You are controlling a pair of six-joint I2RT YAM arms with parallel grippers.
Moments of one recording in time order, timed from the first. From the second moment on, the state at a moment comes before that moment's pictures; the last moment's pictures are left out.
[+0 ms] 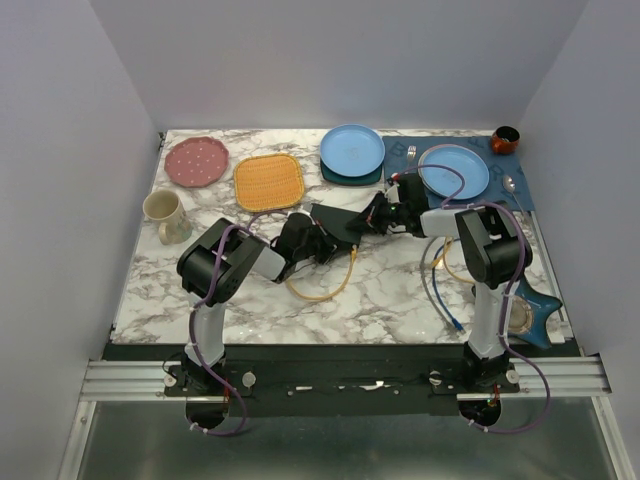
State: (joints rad) left arm -0.60 1.99 0.79 0.74 0.32 -1.25; right arm 0.33 2.05 1.10 0.26 -0.66 0.96
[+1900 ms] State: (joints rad) left arm -0.89 1.82 1.04 -0.11 -0.18 -0.73; right arm 0.33 1.41 0.91 -0.01 -0.44 0.88
